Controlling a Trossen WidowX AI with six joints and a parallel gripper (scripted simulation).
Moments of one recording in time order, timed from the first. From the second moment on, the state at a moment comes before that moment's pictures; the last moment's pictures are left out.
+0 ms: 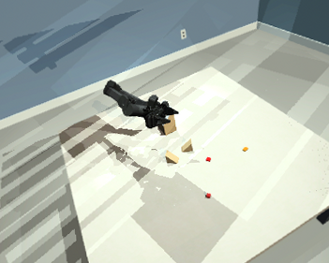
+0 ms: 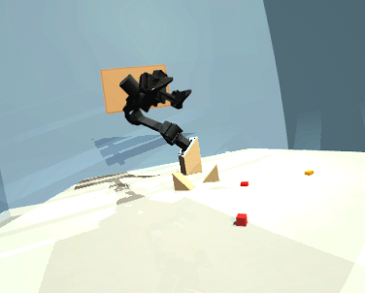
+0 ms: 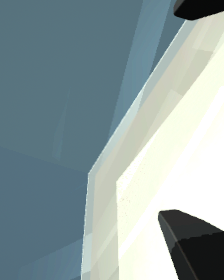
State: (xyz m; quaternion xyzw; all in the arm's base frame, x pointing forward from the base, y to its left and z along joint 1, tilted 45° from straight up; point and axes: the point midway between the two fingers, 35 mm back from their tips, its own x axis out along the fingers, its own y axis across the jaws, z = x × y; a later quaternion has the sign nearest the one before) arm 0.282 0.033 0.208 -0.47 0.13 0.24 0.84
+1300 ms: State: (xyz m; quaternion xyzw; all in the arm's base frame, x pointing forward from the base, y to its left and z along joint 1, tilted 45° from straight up) arm 0.171 -0.174 0.099 -0.44 0.53 0.12 0.71
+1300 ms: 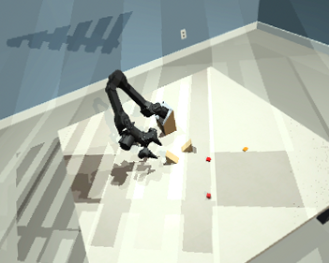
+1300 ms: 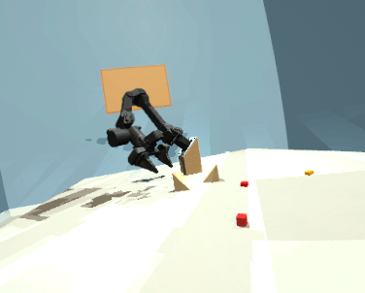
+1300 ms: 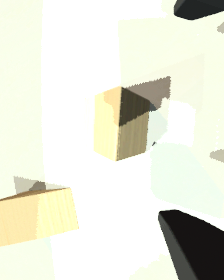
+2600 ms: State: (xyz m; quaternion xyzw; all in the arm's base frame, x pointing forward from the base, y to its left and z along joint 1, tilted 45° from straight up) arm 0.199 -0.191 0.043 -0.44 0.53 0.12 0.71
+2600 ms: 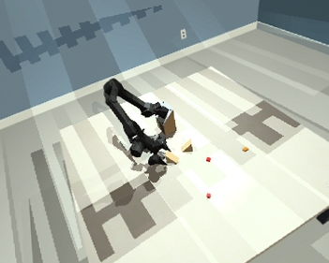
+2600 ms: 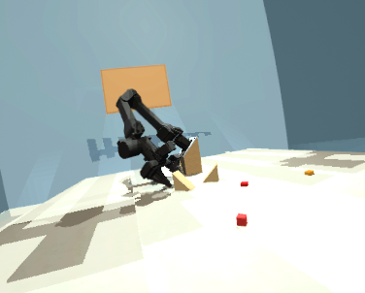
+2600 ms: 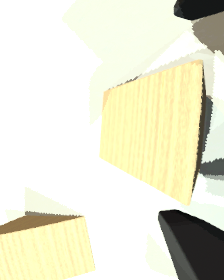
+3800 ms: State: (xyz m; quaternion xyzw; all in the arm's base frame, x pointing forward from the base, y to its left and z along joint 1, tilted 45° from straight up) arm 0.204 -0.189 0.025 -0.44 0.53 0.13 0.71
